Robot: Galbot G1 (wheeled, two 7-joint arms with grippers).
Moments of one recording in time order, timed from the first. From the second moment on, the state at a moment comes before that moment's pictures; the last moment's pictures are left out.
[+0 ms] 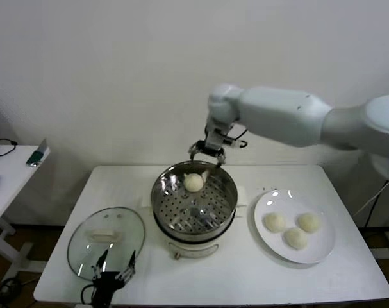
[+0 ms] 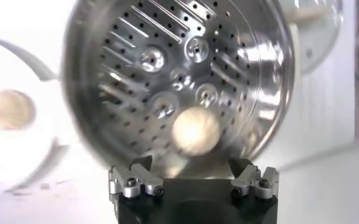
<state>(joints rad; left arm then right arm) 1.73 -1.45 -0.61 -1.90 -0.15 -0.05 0.06 0.89 1.14 -1.64 1.16 0.31 0.38 -1.05</state>
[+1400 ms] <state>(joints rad) 1.71 -1.46 -0.63 -1.88 -0.16 -0.07 0.07 0.42 0.72 -1.57 1.32 0.45 -0.37 -0.73</state>
